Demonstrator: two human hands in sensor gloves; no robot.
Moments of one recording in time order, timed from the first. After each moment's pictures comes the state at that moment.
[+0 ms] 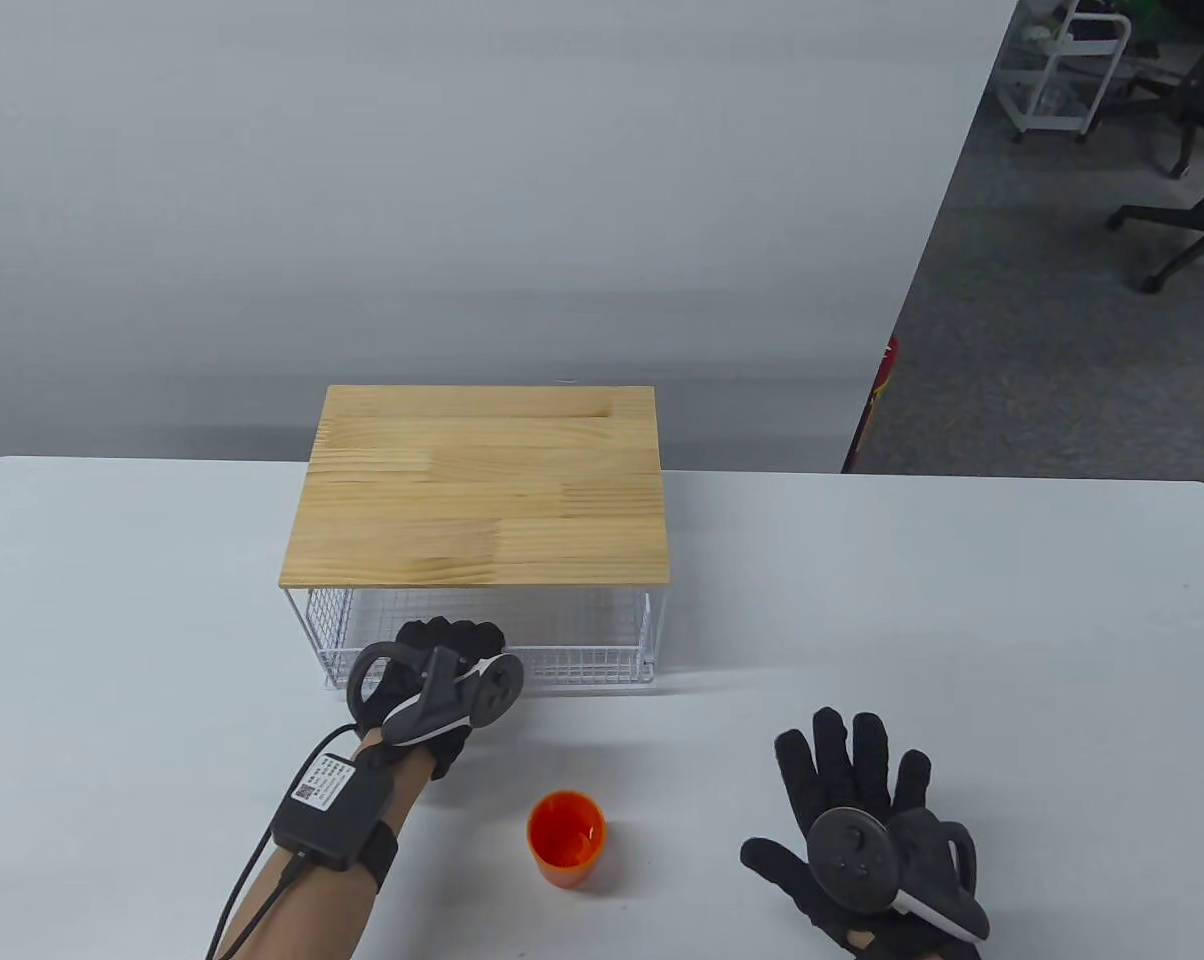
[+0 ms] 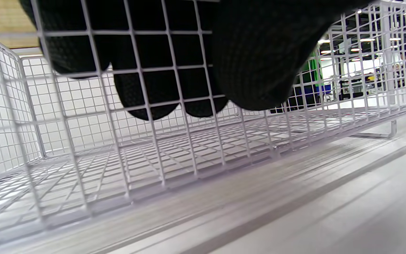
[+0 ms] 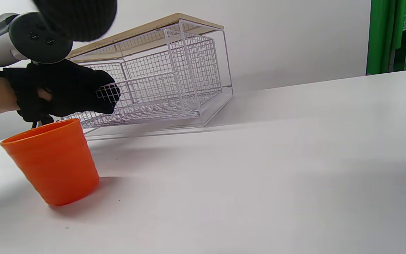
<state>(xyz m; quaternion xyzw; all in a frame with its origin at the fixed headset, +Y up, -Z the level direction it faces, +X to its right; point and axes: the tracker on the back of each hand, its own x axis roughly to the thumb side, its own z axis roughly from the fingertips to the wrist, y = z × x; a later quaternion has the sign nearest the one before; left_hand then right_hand) -0.154 -0.747 -0.396 0.09 -0.16 -0.09 0.98 0.191 -0.713 -0.240 0.16 0.04 0.98 0.10</state>
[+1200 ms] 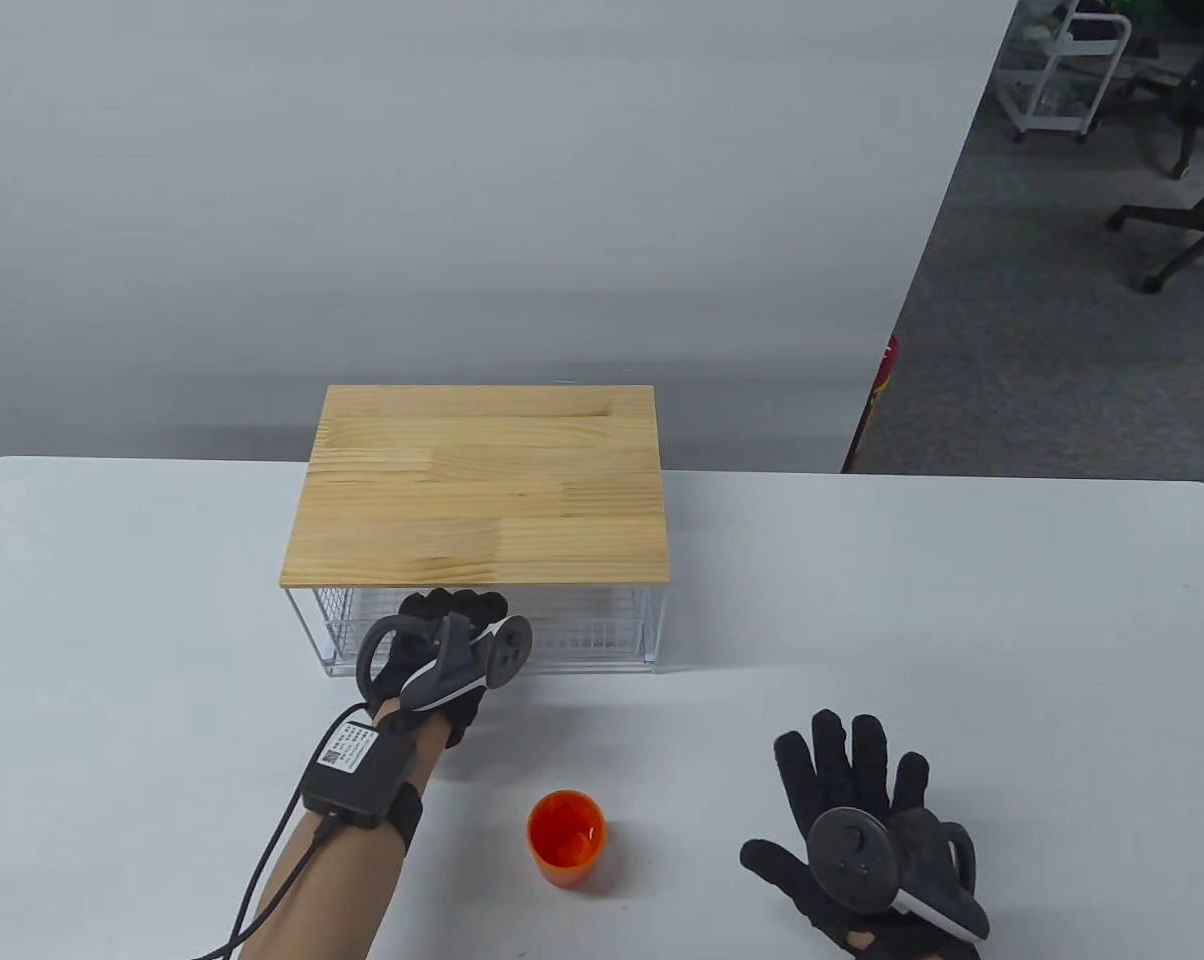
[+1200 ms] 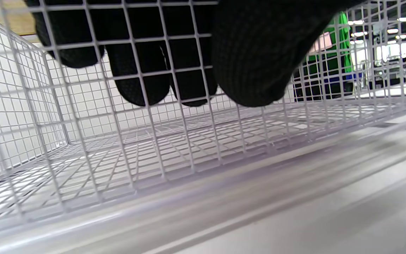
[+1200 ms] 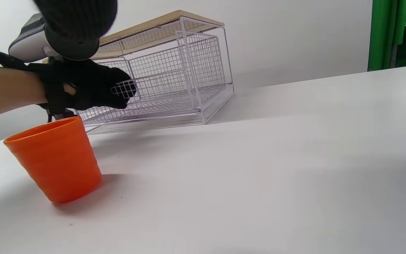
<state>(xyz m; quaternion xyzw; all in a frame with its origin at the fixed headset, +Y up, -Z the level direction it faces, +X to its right) -0.148 -0.751 -0.427 0.06 -0.12 -0.11 0.98 0.192 -0.713 -0.240 0.16 0.05 0.98 0.10</state>
